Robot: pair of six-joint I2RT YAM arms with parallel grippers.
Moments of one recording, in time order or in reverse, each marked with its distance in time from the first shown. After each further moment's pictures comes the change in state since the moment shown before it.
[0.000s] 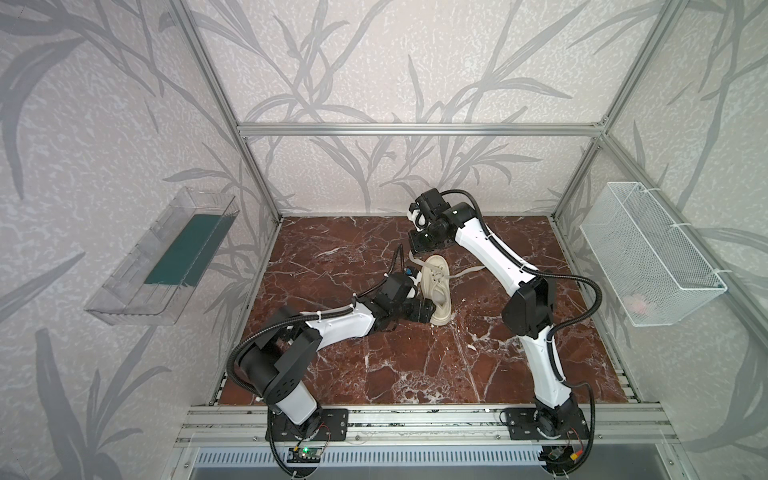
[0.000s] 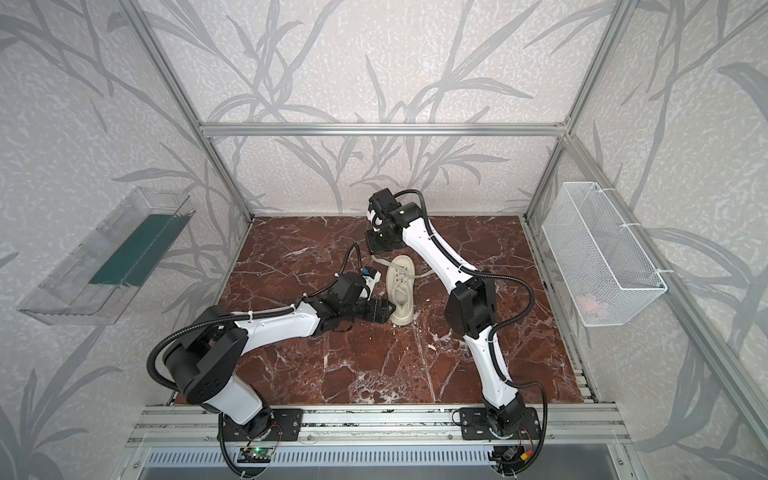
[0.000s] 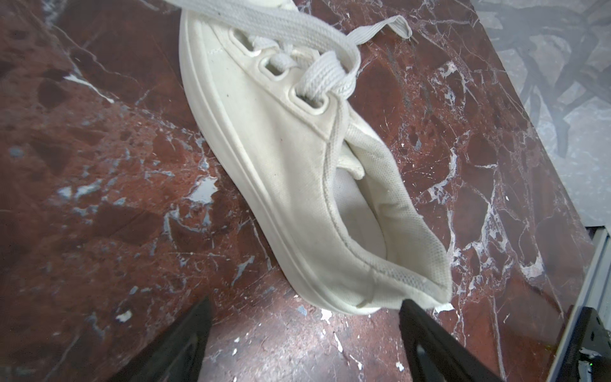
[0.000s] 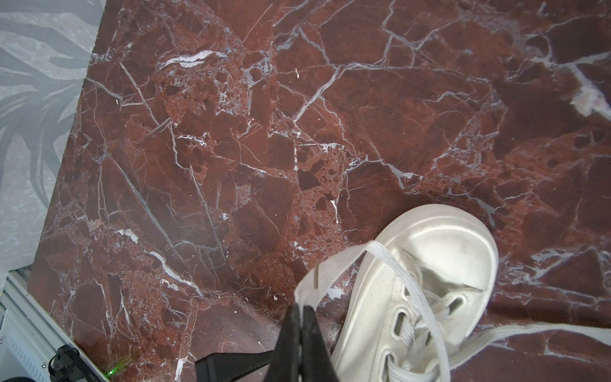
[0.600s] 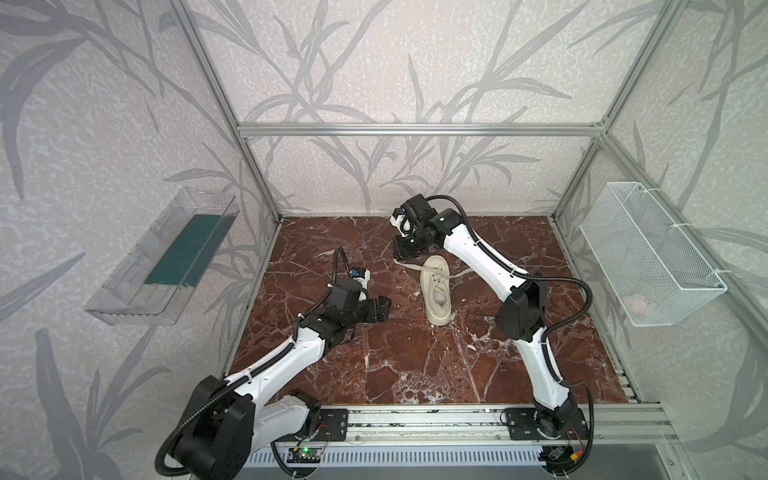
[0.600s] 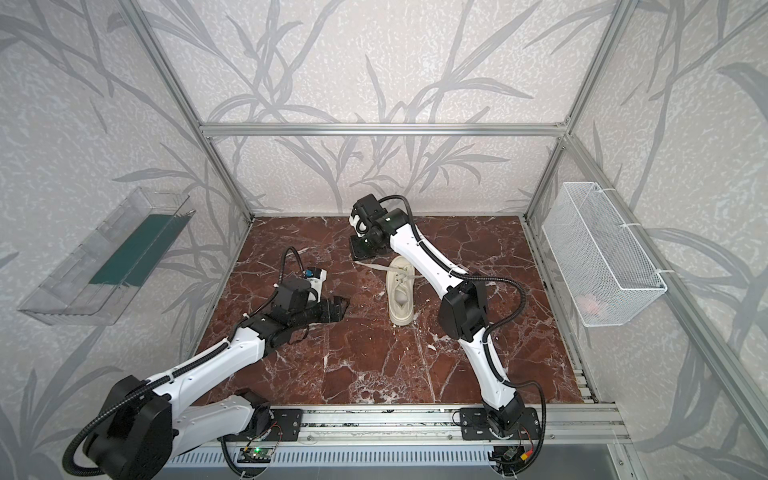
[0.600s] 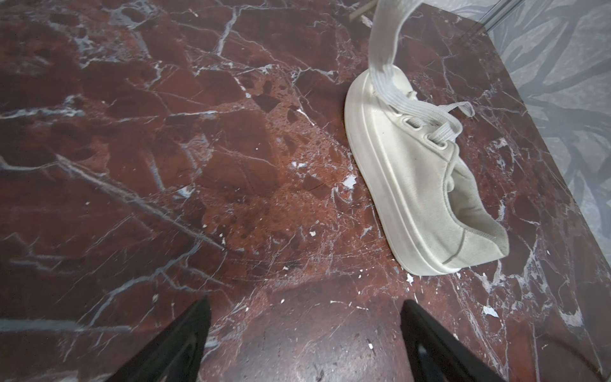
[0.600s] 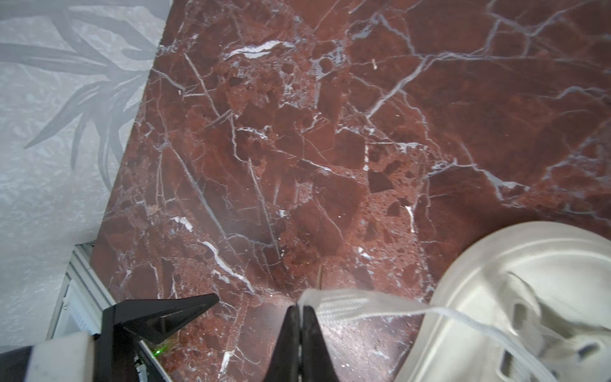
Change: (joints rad) left arm 0.260 -0.460 -0.257 -0.160 -0.016 0.014; right arm 0.088 0.050 0.064 0.048 -0.093 0.068
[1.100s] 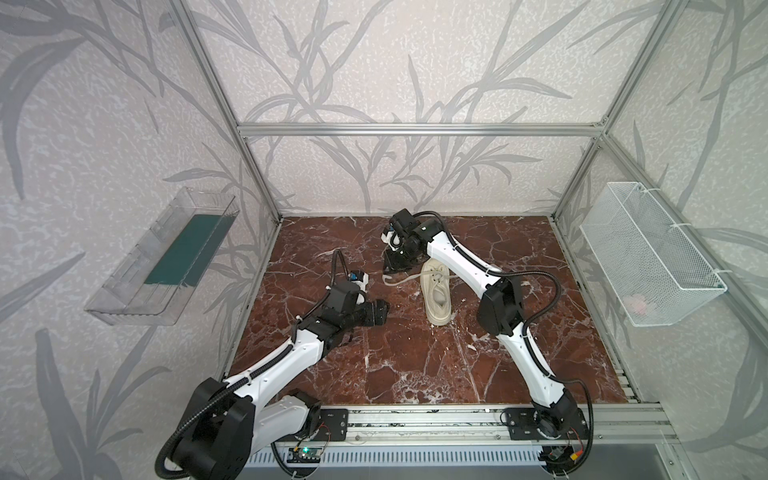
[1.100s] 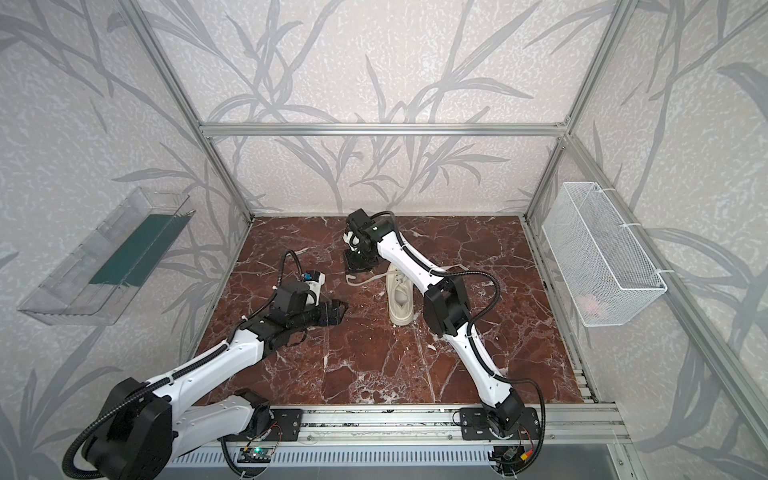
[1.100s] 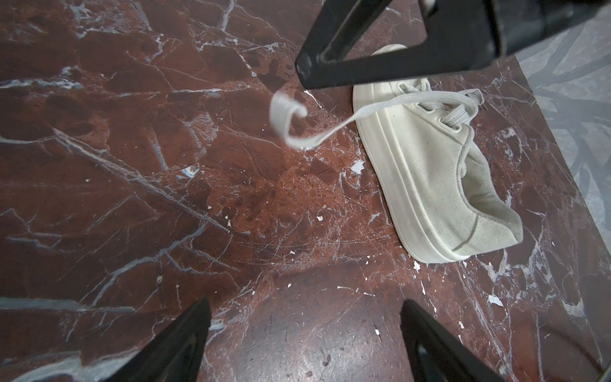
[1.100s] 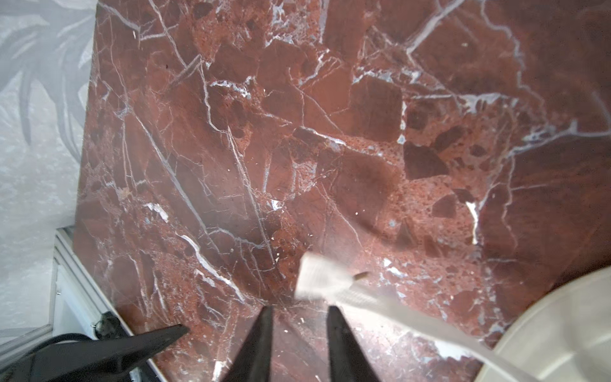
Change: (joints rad) left arm 0.014 -0.003 -0.023 -0.007 0.018 0.000; right arm 0.014 0.182 0.086 -0.048 -0.071 0.019
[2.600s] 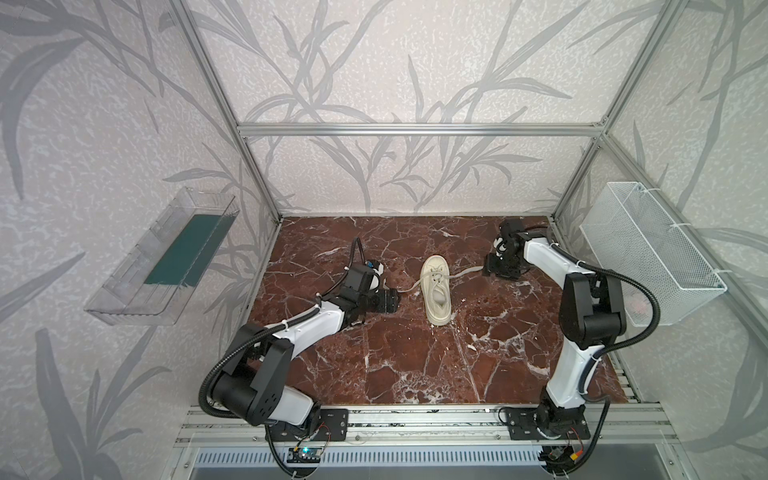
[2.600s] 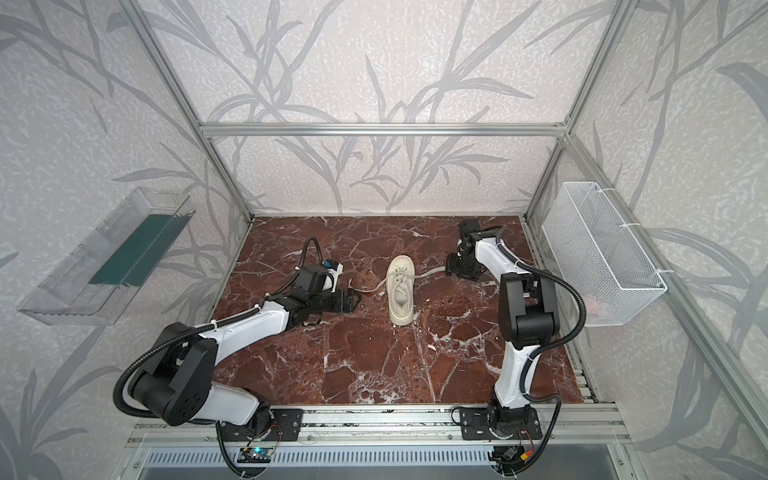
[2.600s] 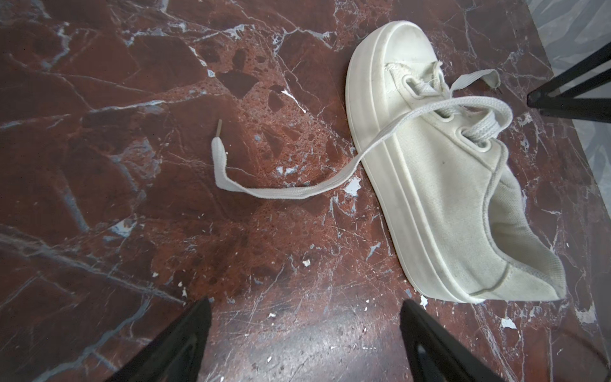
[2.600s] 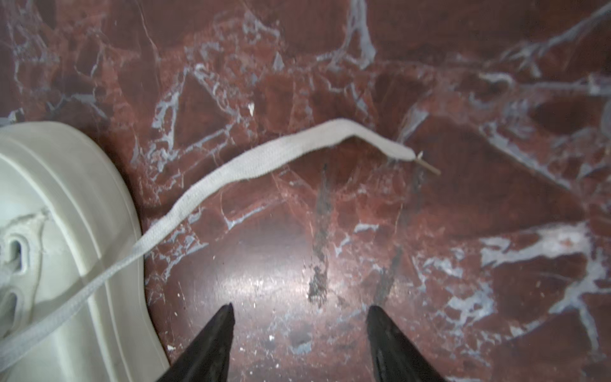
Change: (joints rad) left arm 0.000 0.347 0.191 0.064 0.077 0.049; right arm -0.582 -0.530 -0.977 0.291 0.240 -0.089
